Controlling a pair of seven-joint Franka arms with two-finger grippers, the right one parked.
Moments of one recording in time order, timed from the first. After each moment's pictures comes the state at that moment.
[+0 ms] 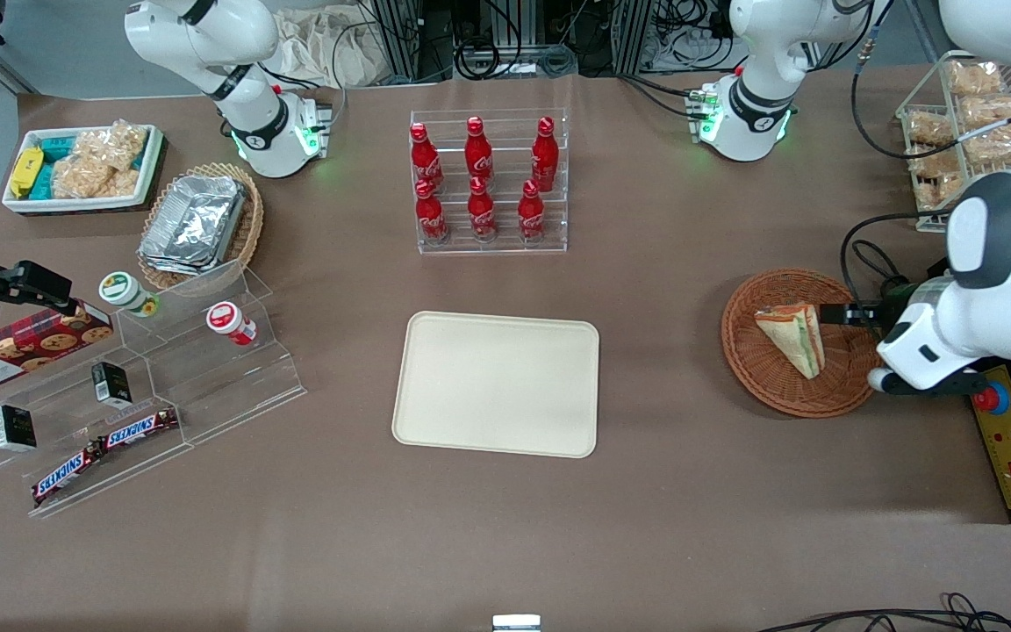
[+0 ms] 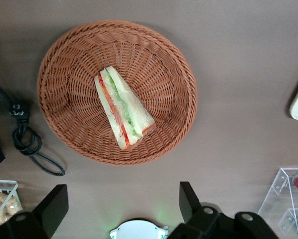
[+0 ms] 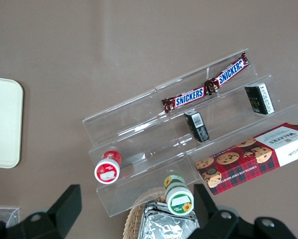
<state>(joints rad) -0.06 0.32 0.03 -1.61 -0.03 1.56 -0.03</state>
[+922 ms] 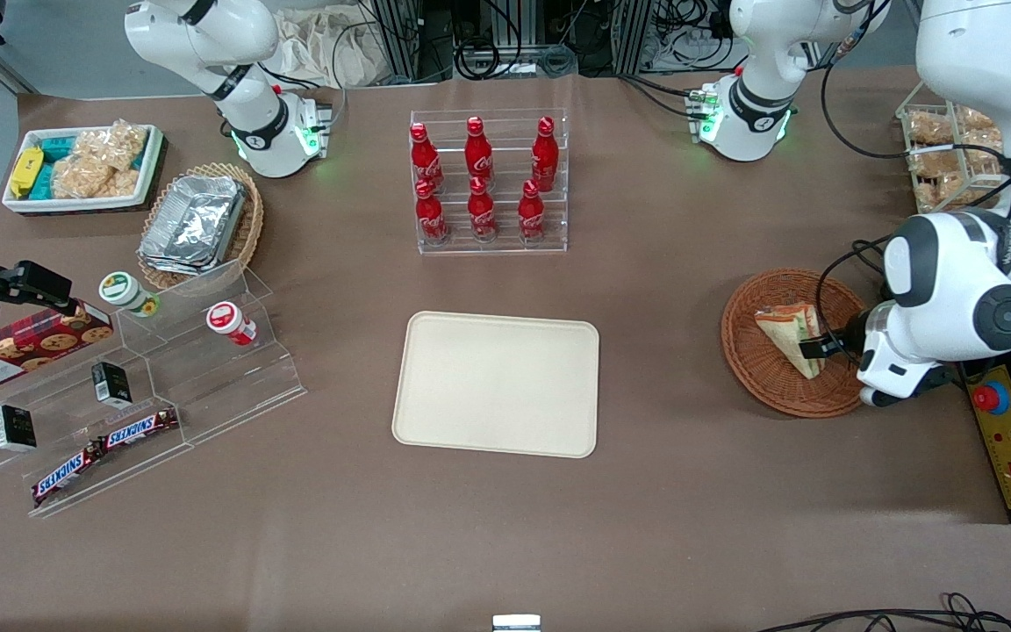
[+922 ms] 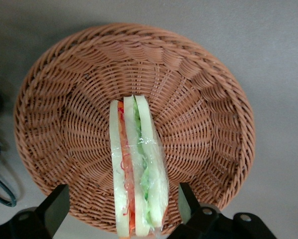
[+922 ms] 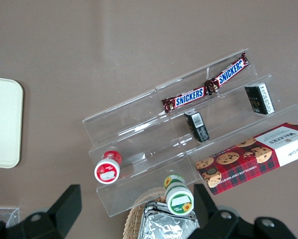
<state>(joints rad) -0.04 0.32 0.06 -1.97 -0.03 2.03 -0.31</state>
